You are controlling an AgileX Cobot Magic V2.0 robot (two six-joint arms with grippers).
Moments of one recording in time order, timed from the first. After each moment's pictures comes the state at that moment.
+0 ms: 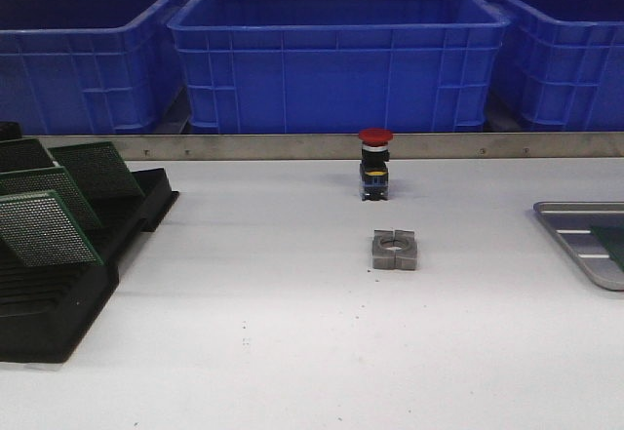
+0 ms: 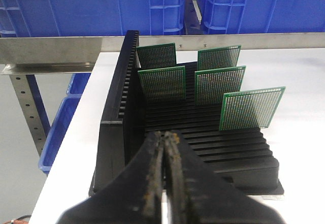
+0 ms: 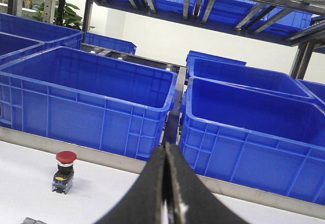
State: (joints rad) left arm -0.07 0.00 0.00 0.03 0.27 -0.09; right arm -0.12 0.05 -0.20 1.25 0.18 -1.36
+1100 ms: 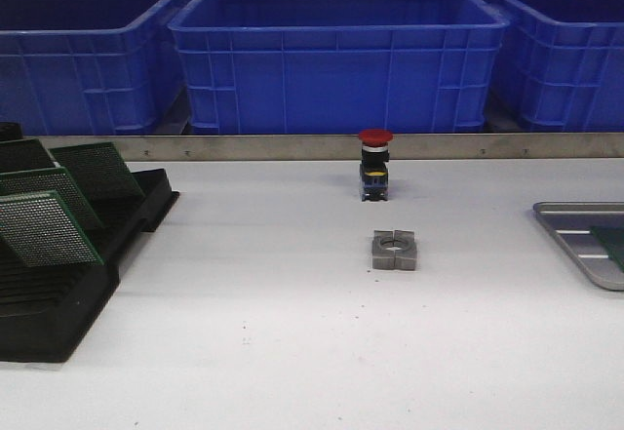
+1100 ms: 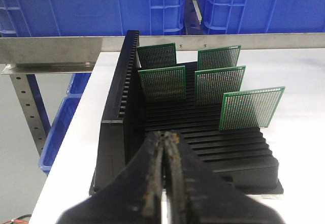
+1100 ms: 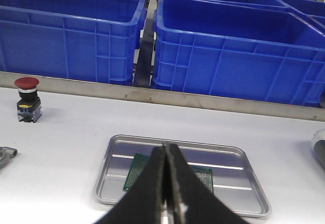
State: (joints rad) left arm -0.07 0.00 0.00 0.03 0.28 -0.09; right arm -0.04 -0.01 0.03 -0.21 0.07 0.15
